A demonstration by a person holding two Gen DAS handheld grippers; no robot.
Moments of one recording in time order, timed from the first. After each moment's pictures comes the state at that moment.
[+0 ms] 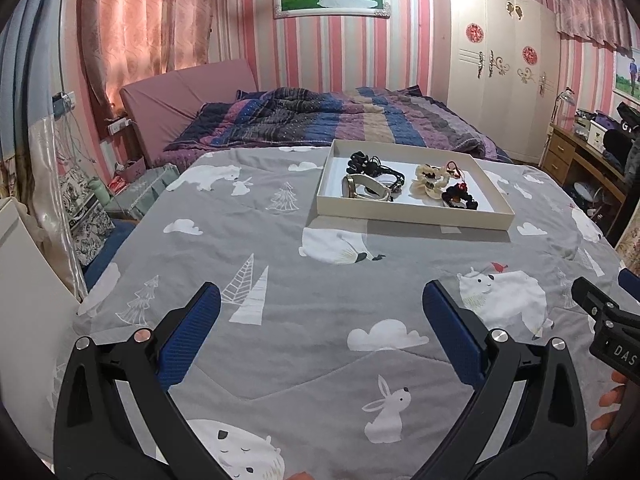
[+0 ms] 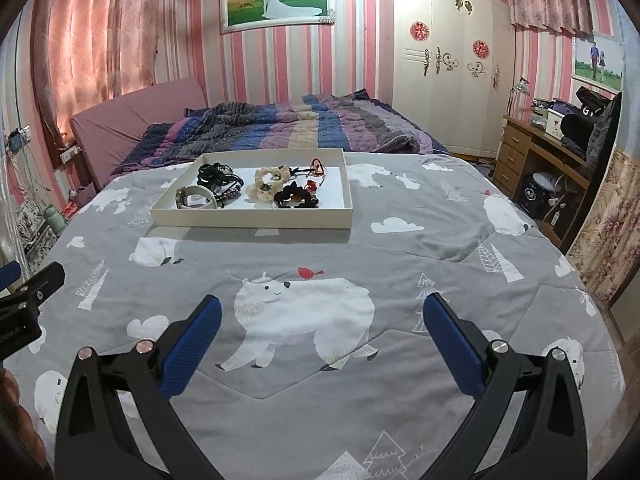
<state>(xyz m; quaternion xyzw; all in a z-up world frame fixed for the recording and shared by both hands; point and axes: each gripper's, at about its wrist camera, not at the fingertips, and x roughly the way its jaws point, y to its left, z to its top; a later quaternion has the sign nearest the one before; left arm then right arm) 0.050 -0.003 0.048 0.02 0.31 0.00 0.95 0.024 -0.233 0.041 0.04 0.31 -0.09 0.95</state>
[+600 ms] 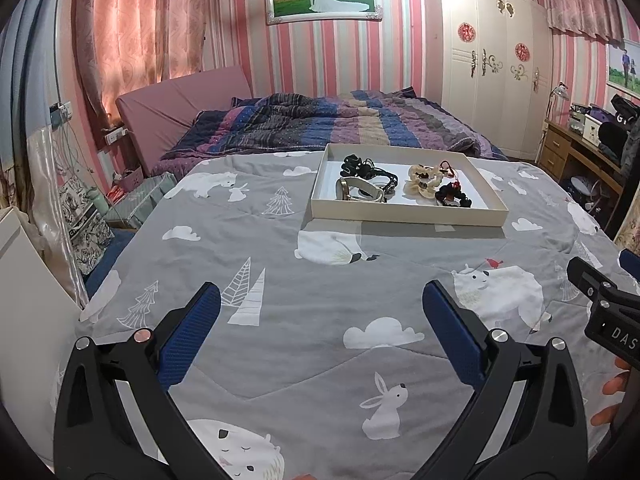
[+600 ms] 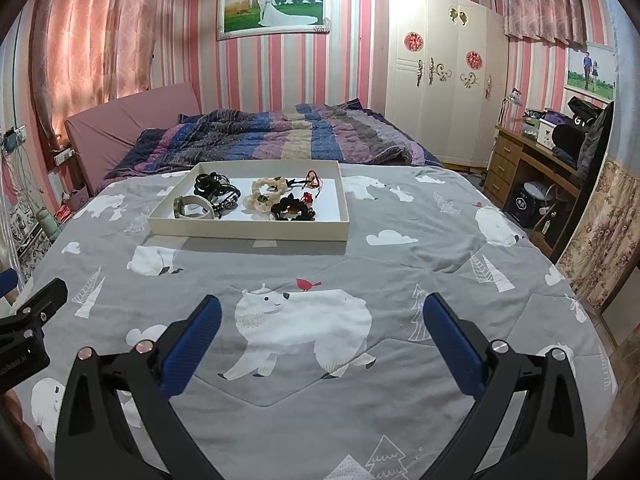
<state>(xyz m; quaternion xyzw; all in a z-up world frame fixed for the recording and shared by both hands) 0.044 -0.010 0.049 0.03 0.30 -0.01 0.95 0.023 -0.222 0.052 0.03 0.29 -0.10 0.95</state>
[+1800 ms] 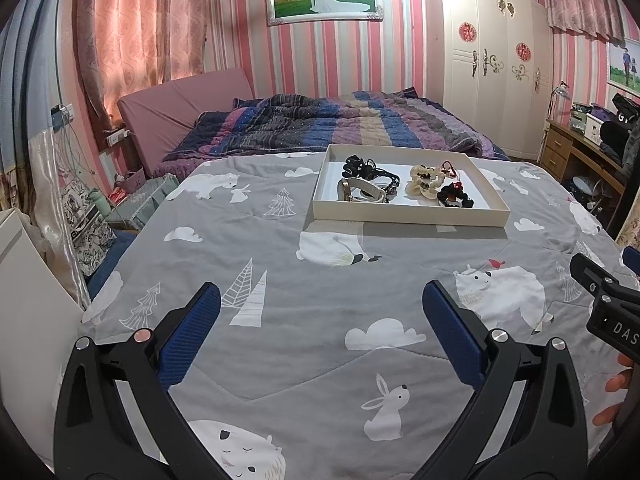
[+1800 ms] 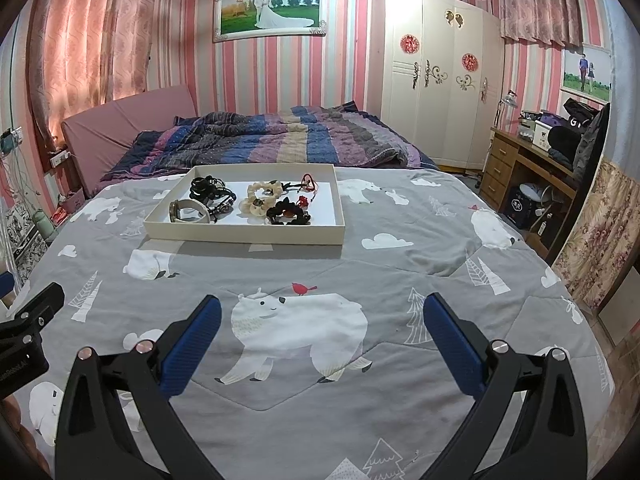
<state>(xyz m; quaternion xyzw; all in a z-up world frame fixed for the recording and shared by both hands) 0.044 -0.011 0.049 0.04 0.30 0.00 0.95 0.021 -0.224 0.056 0.03 0.29 -0.11 0.95</state>
